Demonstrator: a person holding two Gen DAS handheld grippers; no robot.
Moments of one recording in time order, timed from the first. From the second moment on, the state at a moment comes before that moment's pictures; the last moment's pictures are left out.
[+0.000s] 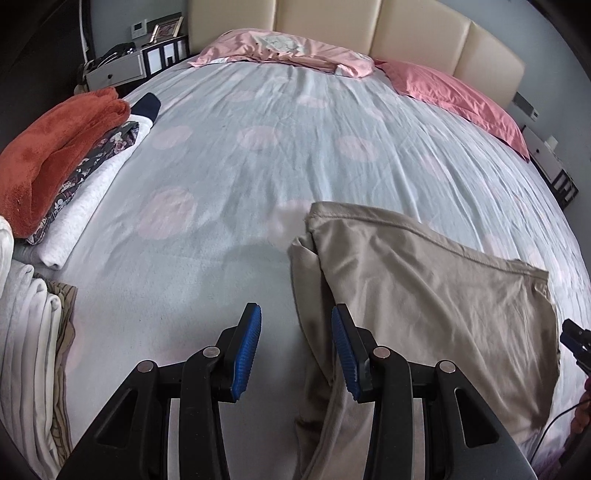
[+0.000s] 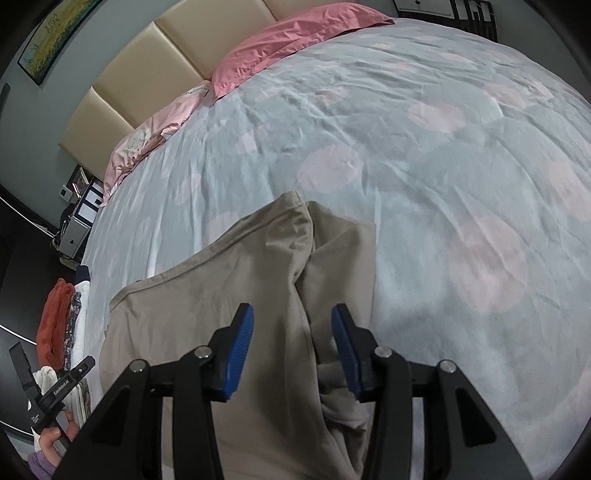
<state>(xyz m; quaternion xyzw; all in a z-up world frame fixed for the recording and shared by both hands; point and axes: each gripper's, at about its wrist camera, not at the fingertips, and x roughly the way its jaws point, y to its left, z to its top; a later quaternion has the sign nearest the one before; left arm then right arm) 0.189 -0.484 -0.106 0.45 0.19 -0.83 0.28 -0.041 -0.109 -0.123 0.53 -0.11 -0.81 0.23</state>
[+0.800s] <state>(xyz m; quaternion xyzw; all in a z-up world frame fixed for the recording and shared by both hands) 0.169 -0.511 -0.127 0.45 0.19 -0.83 0.28 -0.082 -0.093 -0.134 0.52 -0.17 -0.80 0.24</state>
